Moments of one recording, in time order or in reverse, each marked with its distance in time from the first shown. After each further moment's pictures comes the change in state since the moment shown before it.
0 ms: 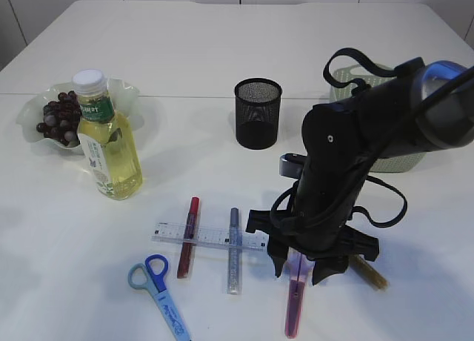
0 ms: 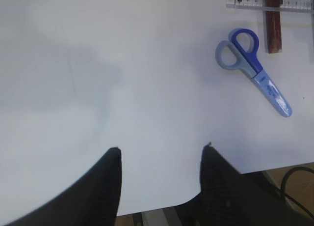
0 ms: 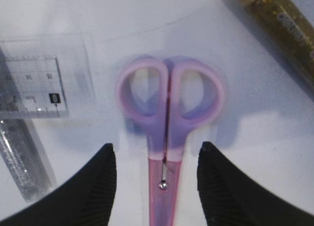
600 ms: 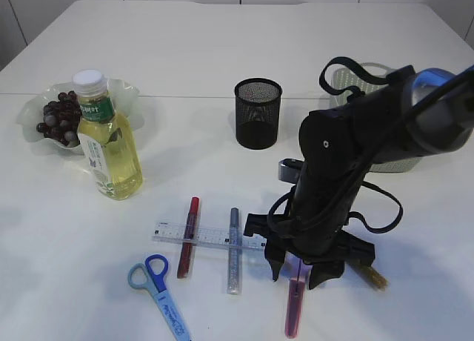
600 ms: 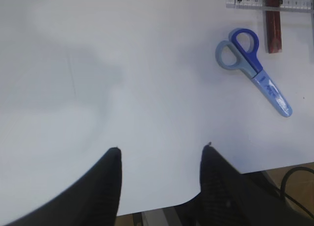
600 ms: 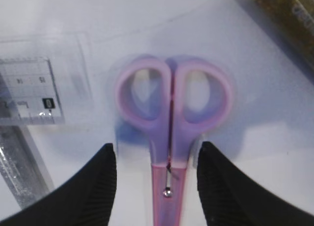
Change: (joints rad) left arm 0.000 0.000 0.000 0.000 0.000 0.000; right arm 0.000 0.026 -0.002 0.022 -0.014 0.000
